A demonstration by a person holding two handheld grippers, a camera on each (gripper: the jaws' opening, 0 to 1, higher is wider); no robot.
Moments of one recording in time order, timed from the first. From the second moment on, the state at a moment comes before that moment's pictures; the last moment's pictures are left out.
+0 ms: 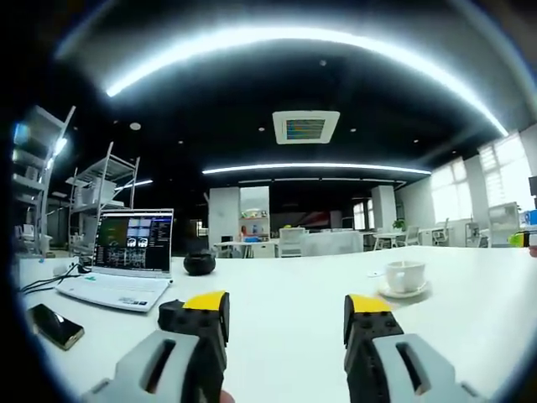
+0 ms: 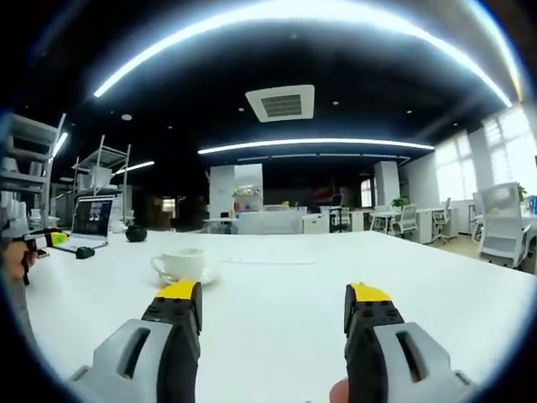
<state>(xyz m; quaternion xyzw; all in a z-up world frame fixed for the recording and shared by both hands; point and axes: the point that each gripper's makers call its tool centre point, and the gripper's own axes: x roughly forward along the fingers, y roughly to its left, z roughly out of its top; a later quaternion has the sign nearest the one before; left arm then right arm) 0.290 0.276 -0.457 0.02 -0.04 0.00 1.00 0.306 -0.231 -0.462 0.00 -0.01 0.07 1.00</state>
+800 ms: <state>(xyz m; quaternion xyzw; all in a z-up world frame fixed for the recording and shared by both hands) 0.294 0.279 -0.450 0.02 -0.04 0.01 1.00 0.312 -0.228 -0.464 0.00 -0.01 0.07 1.00</state>
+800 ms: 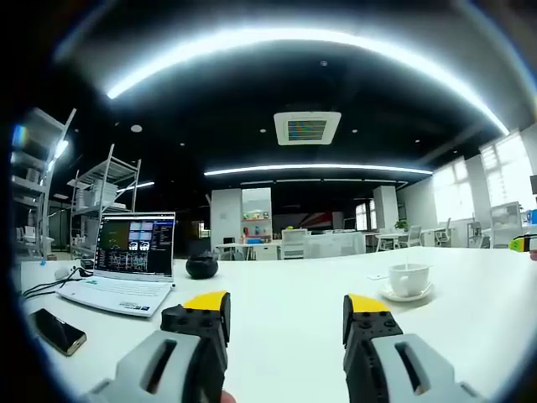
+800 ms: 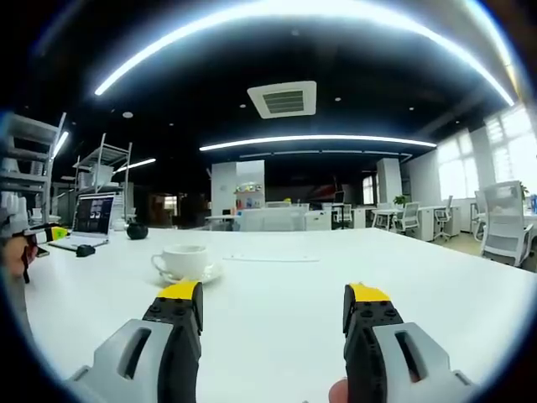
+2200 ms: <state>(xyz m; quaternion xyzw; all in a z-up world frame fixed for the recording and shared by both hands) 0.295 0.257 -0.431 0.02 -0.06 0.00 1.00 0.294 -0.256 -0.470 0.02 -0.01 0.04 1.00</state>
